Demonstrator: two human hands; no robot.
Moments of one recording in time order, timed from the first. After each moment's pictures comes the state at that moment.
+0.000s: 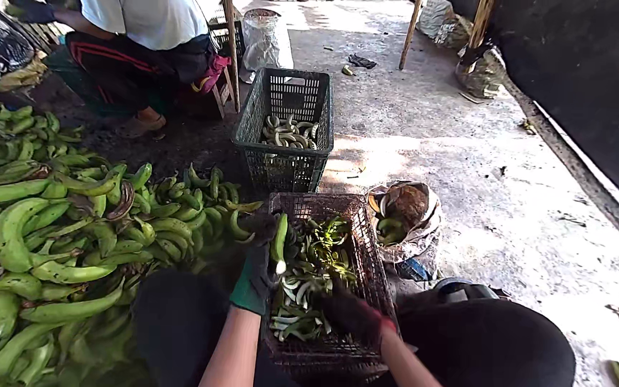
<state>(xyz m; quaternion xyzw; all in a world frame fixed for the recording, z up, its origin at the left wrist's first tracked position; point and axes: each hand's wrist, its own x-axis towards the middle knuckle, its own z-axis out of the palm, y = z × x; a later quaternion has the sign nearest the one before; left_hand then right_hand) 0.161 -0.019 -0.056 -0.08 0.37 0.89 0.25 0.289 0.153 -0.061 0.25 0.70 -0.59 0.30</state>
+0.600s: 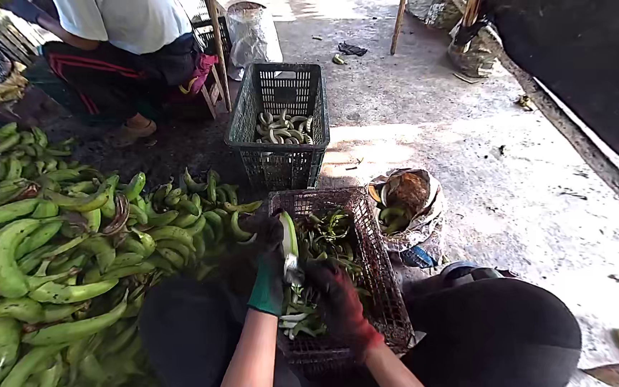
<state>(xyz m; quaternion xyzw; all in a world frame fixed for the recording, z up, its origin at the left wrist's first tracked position) 0.157 -0.004 -0.084 -0.03 0.55 0.82 0.14 0.272 0.114 -0.081 0.06 0.90 -0.41 -0.14</state>
